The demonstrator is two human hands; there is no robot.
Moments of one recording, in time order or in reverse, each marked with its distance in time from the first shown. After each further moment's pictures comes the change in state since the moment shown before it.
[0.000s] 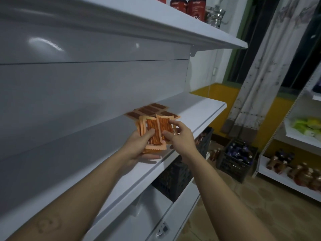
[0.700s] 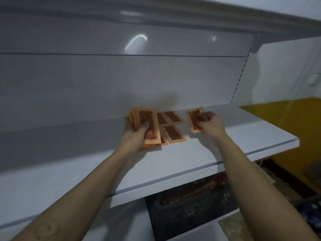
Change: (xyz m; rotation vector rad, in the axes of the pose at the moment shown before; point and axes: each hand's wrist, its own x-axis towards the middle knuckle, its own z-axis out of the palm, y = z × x) left_hand 0.203 -0.002 0.093 0.131 0.845 0.169; right_hand 0.346 0.090 -0.102 -0.093 -0.314 -0.080
